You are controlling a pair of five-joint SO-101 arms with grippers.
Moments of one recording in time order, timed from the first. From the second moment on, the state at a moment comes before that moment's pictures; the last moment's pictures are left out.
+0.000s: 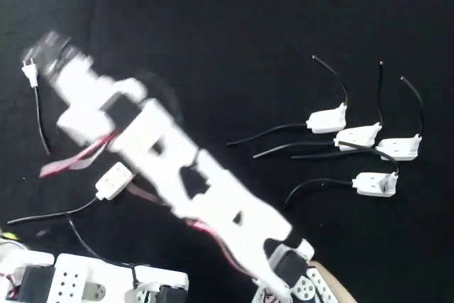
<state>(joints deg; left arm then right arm) -86.5 -104.0 86.7 62.5 -23.3 -49.9 58.3 -92.9 93.4 -2.1</state>
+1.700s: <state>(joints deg) -33.0 77.5 -84.4 80.7 6.8 -39.0 47.9 -63.3 99.1 3.6</state>
